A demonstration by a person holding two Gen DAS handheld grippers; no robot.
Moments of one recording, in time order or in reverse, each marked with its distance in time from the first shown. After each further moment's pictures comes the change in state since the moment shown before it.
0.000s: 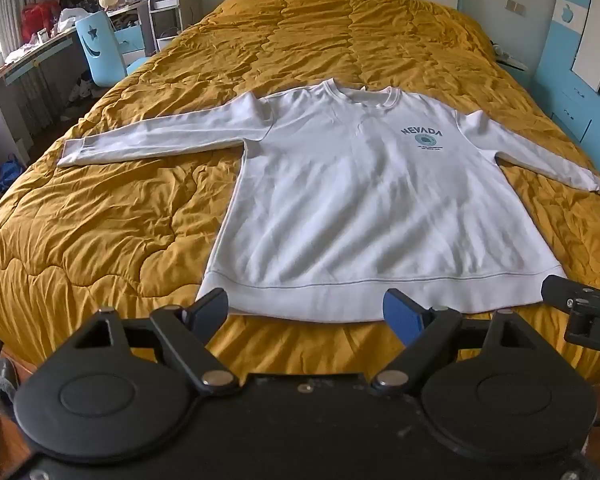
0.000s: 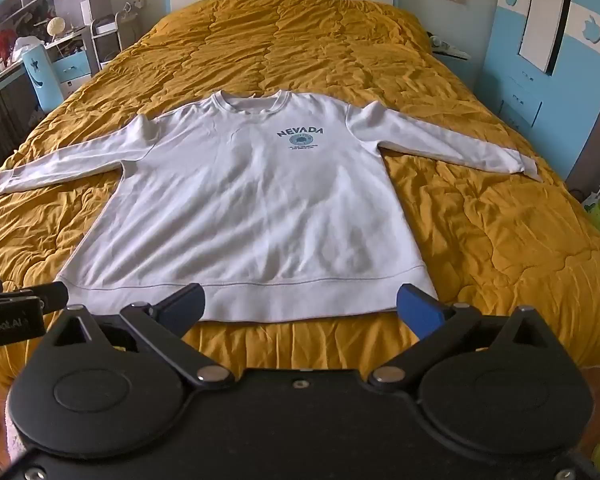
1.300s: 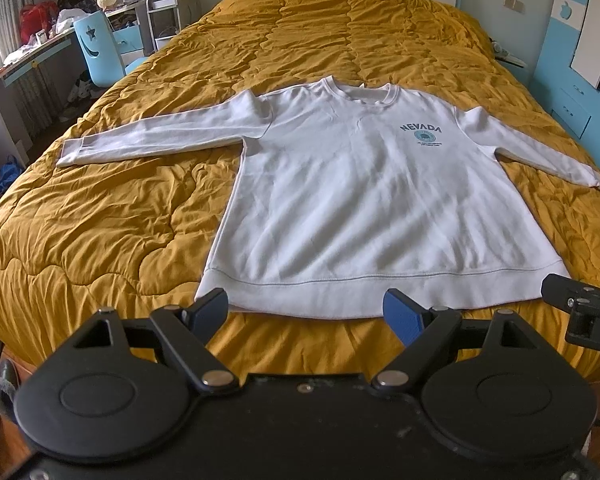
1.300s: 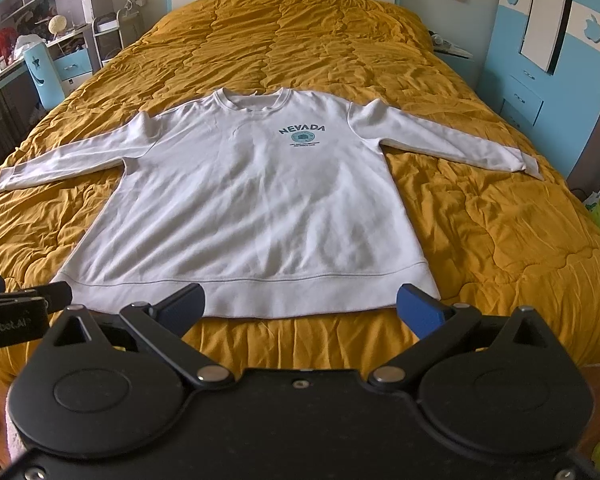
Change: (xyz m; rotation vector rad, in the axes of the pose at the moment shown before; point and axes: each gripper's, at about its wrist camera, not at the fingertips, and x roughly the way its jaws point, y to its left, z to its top) left arm 0.001 -0.001 -0.001 0.005 0.007 0.004; right arm 0.001 0.002 -0.002 0.003 0.007 0.006
